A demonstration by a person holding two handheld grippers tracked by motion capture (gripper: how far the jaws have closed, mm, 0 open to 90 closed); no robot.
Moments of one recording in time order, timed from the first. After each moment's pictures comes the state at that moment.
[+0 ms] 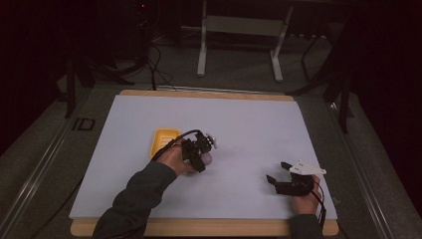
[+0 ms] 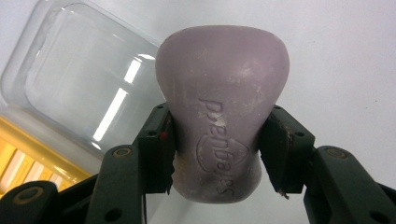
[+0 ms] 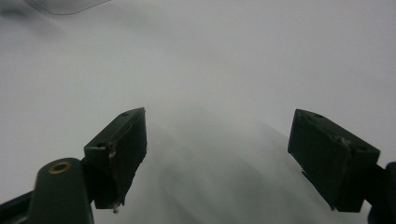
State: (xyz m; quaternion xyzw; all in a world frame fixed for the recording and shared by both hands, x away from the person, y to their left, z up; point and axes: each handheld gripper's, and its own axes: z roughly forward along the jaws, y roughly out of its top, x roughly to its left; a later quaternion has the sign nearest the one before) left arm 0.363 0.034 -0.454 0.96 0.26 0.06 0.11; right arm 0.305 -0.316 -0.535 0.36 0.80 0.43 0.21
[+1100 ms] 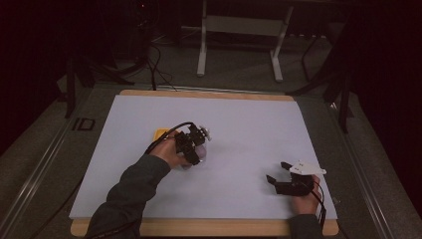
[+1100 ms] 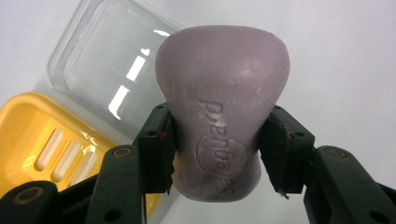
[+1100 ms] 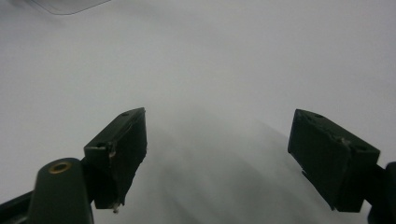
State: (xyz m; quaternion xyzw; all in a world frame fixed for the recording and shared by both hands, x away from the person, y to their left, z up) left arm 0.376 0.053 -0.439 0.95 0.27 0.06 0.11; right arm 0.305 -0.316 -0.535 0.36 0.80 0.43 0.21
